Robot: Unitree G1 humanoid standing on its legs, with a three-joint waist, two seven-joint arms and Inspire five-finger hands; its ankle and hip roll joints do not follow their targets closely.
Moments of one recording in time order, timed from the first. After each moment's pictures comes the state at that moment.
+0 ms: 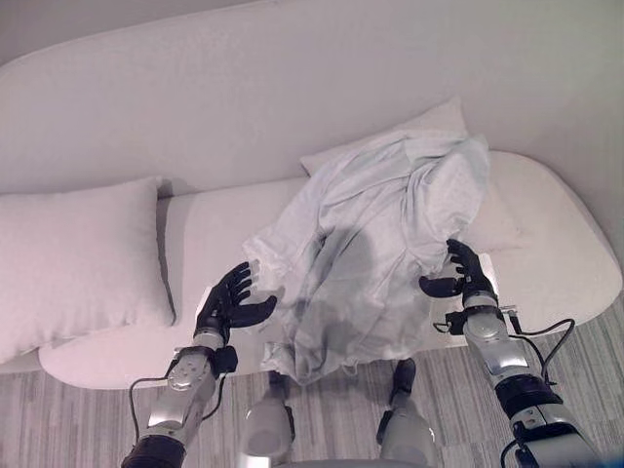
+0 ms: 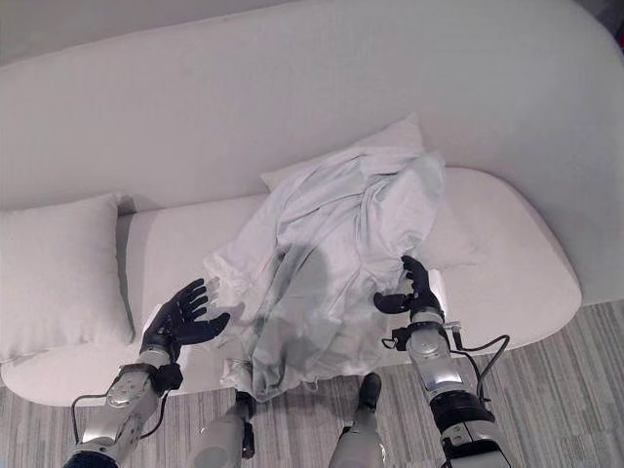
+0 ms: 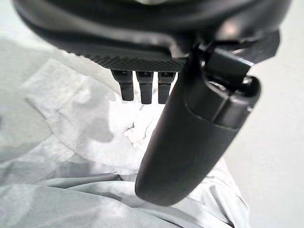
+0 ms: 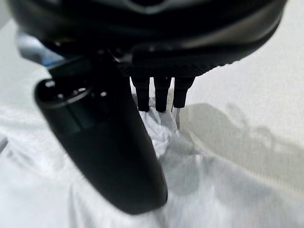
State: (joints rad) left arm 0.02 0.32 -0.14 0.26 -0.40 -0.04 0.10; right arm -0.34 -0.46 0.17 0.59 -0.03 0.09 -0.31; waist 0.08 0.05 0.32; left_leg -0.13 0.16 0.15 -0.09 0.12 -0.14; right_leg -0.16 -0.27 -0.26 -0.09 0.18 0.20
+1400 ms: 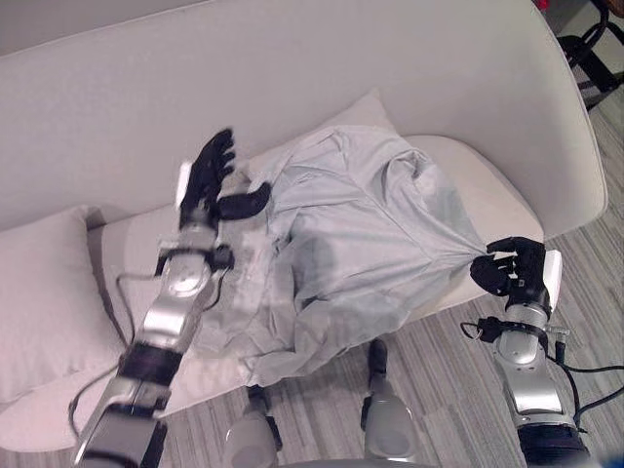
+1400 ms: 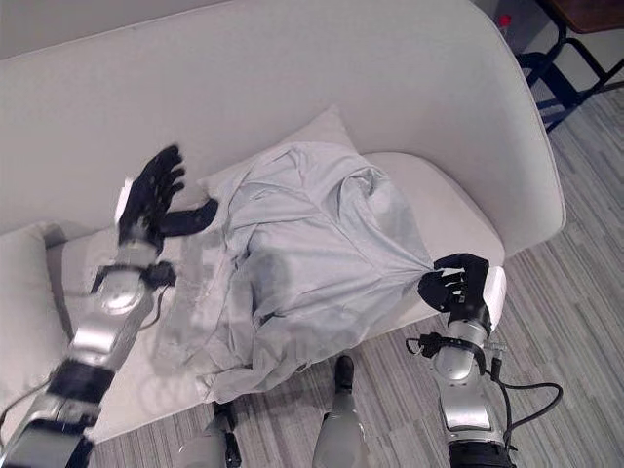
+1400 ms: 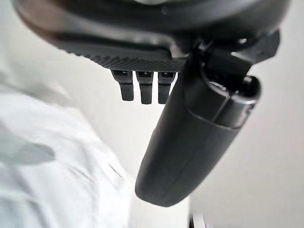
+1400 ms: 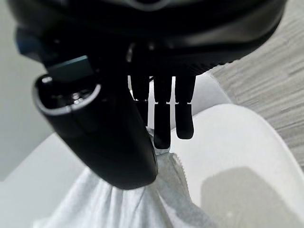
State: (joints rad) left arm -0.65 0.51 -0.29 0.29 -0.26 -0.07 0.25; right arm -0.08 -0.41 -0.02 0.08 -0.08 0.07 -0.42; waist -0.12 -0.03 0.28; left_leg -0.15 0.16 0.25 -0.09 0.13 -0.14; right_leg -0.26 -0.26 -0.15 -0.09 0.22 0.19
